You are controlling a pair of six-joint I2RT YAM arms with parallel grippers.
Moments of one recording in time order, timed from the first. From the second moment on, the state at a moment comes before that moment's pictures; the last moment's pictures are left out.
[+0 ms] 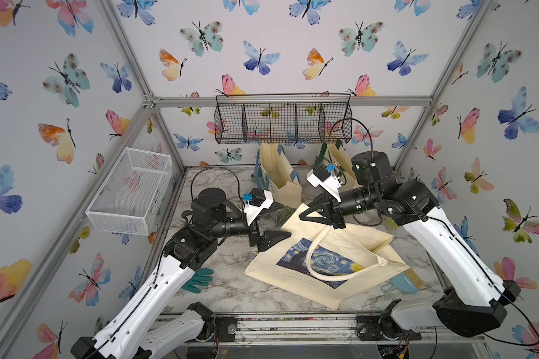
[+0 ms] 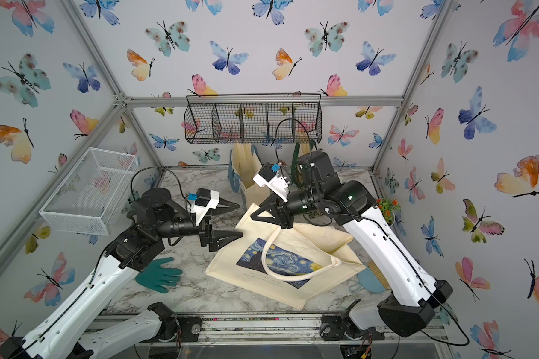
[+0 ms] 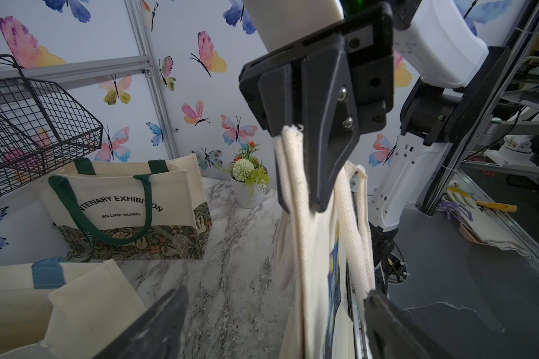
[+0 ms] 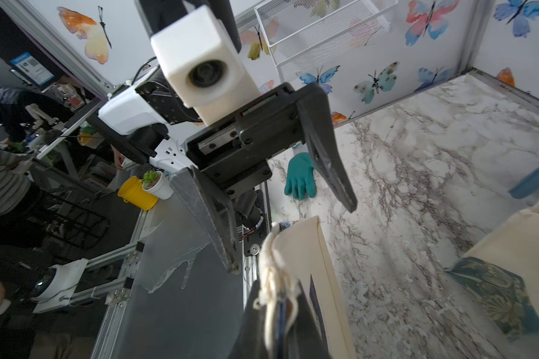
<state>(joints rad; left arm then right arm) -0.57 0.98 1.12 -0.33 0.82 0.12 0.70 1.41 1.78 -1.01 -0.89 -0.10</state>
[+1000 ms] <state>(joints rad) -0.58 1.09 1.12 -0.36 1.01 0.09 0.75 1.51 1.75 -0.86 -0.92 0.01</state>
